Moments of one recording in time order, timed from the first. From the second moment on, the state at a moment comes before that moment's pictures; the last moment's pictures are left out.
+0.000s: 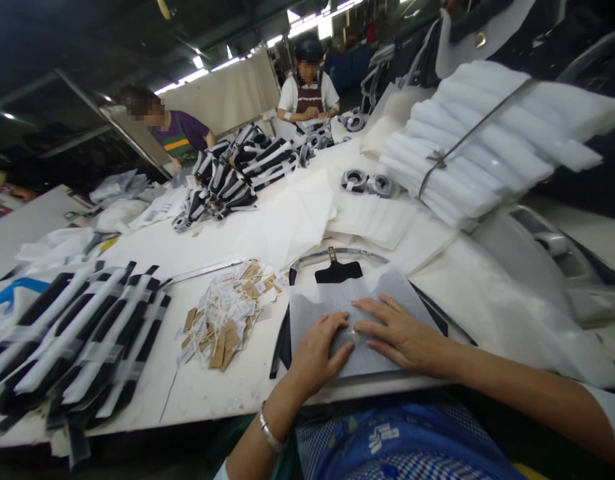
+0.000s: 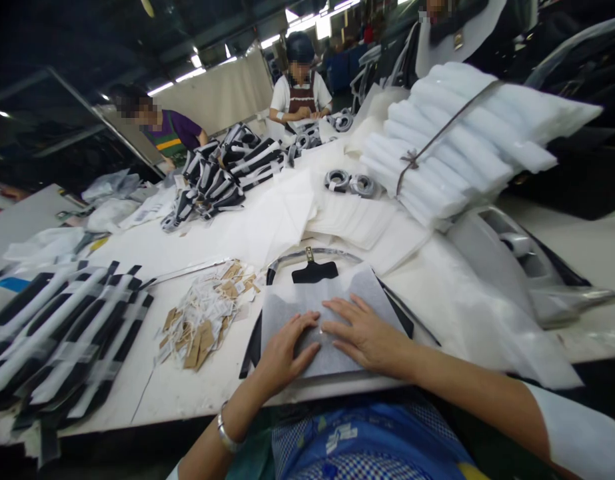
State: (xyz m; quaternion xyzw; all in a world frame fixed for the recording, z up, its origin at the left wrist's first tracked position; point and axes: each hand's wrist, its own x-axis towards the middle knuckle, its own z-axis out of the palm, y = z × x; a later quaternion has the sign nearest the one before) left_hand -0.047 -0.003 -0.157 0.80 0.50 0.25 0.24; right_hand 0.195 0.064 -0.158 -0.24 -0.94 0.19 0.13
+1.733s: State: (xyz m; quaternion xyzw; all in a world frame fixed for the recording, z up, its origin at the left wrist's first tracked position) left_hand -0.092 0.033 -0.158 0.87 0.48 0.12 -0.03; right_hand 0.230 0.104 -0.178 -0.22 -0.96 0.07 0.17
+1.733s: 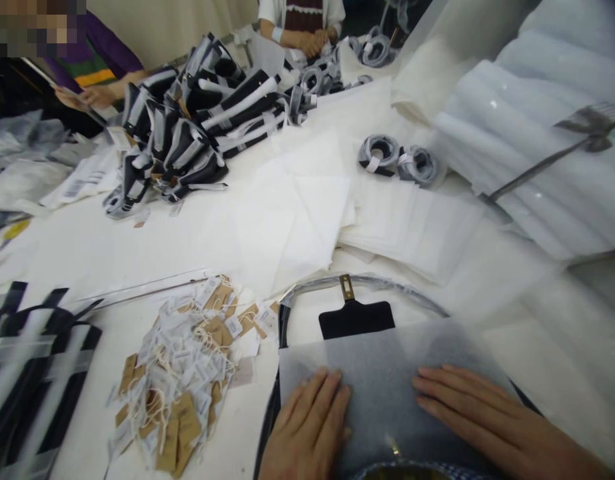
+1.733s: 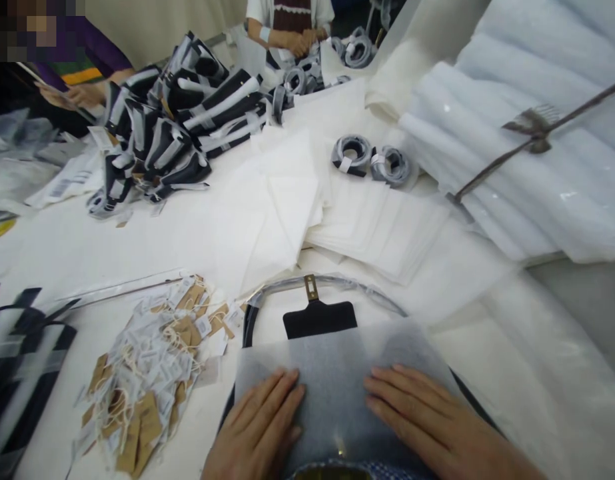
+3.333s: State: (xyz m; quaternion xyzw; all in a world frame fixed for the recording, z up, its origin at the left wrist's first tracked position) left_hand -0.063 0.025 -0.212 0.86 0.44 0.17 -0.21; right_hand 0.208 0.100 -0.162 -0.28 -0.95 0.07 0.15
